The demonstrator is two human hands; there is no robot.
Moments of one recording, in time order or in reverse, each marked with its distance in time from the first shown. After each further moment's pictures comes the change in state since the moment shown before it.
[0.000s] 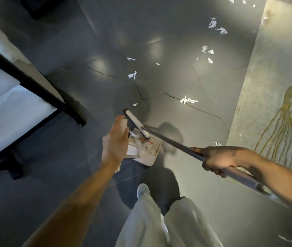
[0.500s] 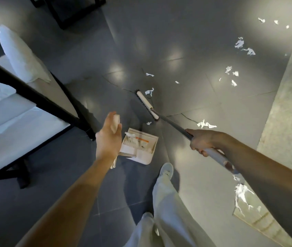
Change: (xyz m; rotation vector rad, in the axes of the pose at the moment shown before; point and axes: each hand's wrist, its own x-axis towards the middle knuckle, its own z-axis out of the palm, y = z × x) left_hand 0.162 -0.003 -0.033 -0.108 0.139 -0.229; right_hand 0.128 -0.151 -0.143 -0.038 0.186 -0.091
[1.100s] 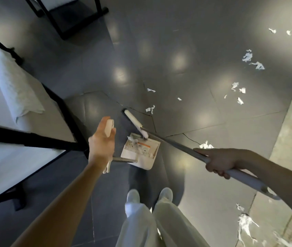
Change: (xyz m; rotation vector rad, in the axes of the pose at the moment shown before) left_hand 0.149 0.075 0.024 0.028 0.048 -0.025; right_hand 0.030 -0.033 -0.149 0.013 -0.243 -0.004
